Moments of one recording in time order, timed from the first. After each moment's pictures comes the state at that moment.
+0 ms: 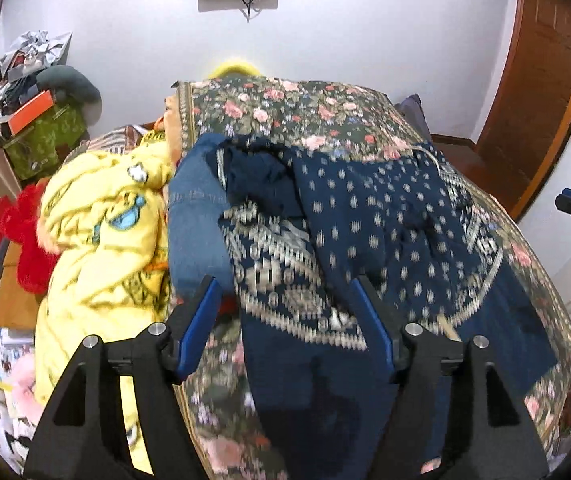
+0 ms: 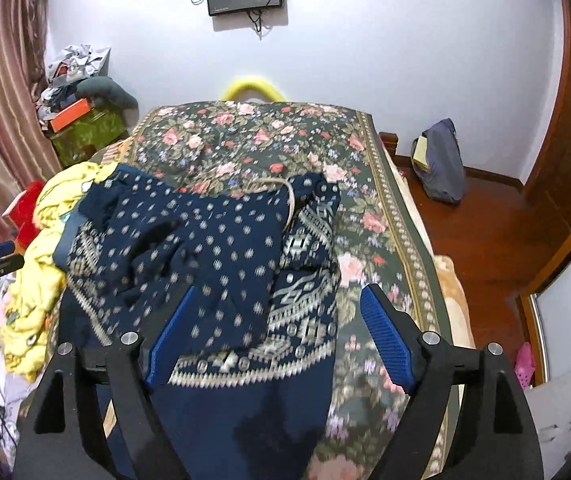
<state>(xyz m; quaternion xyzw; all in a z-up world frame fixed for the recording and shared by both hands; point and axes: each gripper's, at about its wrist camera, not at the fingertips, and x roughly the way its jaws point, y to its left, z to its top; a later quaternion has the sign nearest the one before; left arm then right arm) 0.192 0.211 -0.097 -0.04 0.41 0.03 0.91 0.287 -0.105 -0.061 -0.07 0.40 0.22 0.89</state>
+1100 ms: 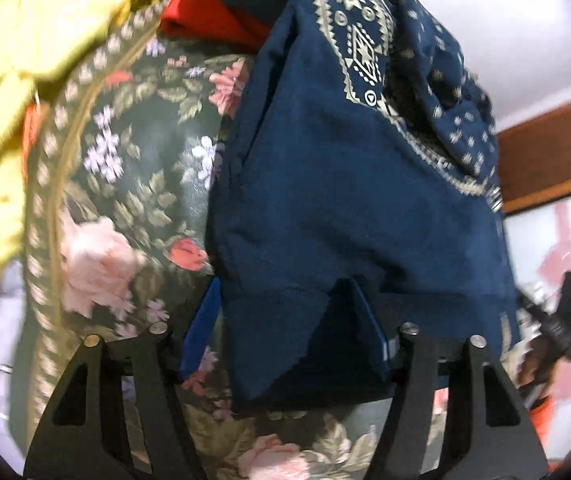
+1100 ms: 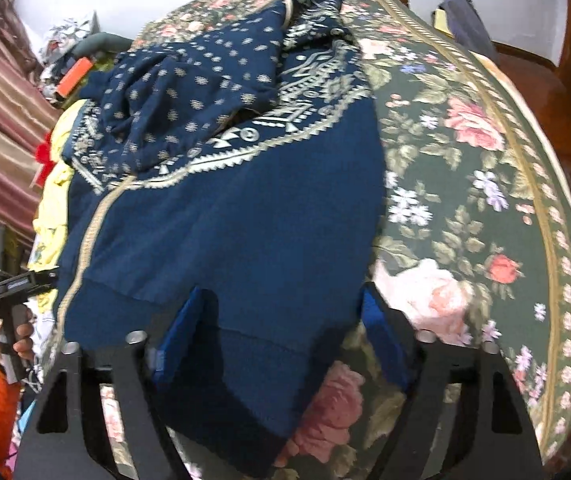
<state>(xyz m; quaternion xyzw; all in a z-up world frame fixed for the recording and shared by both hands) 0.112 0.229 -0.287 -0.34 0.53 -0.01 0.78 0.226 -0.140 -0.201 0.03 0.55 0.26 0.79</state>
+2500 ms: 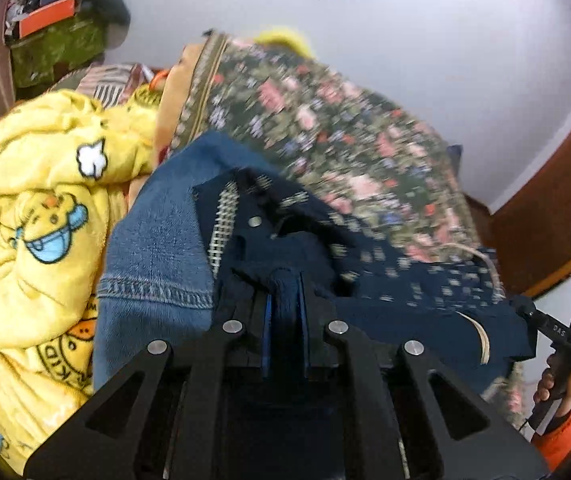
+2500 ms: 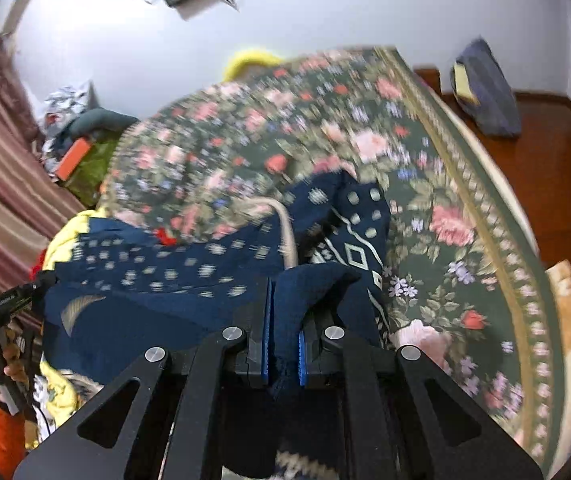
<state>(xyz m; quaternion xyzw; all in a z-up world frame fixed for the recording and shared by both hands) 0.384 0.287 -0.160 -0.22 0.42 0.08 0.88 0.474 -0.075 -0.165 0.09 0.48 0.26 0.83</state>
